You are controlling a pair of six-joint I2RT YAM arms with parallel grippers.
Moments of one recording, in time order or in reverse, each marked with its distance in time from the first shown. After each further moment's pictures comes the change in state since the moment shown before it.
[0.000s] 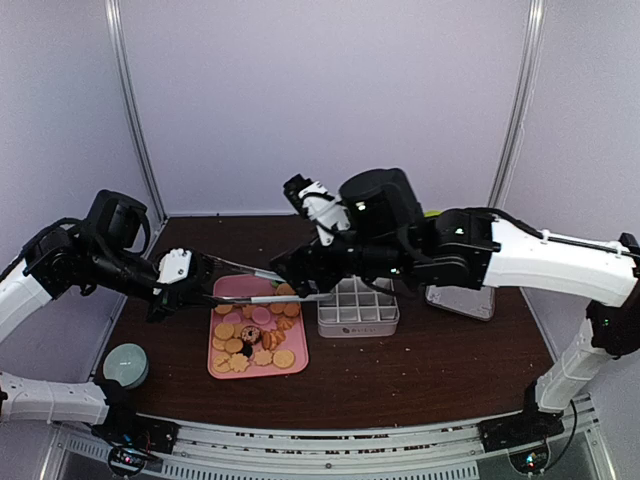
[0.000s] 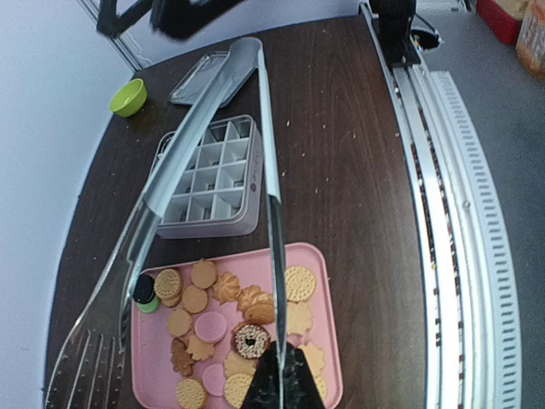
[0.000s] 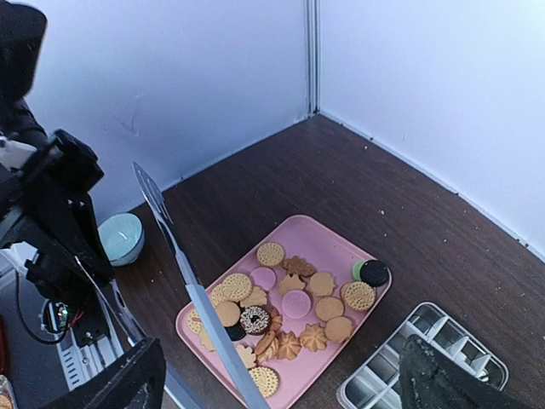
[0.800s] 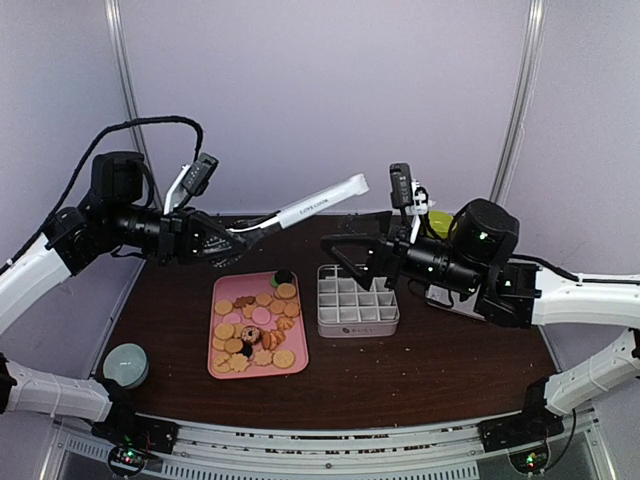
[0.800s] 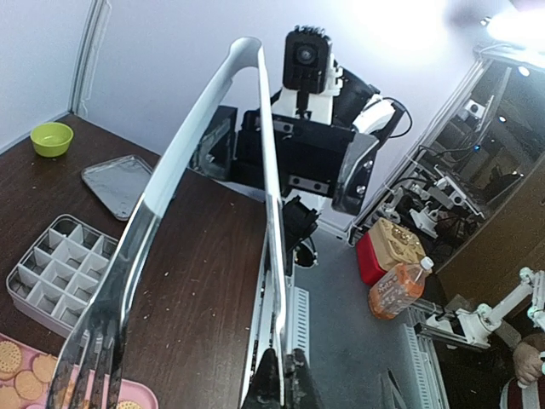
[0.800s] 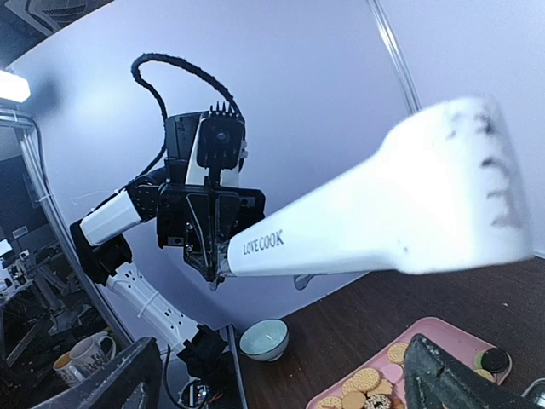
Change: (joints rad) left arm 0.098 0.143 0.079 0.492 0.541 -0.988; right arm -0.163 -0.367 -0.642 0.876 -0.480 0.249
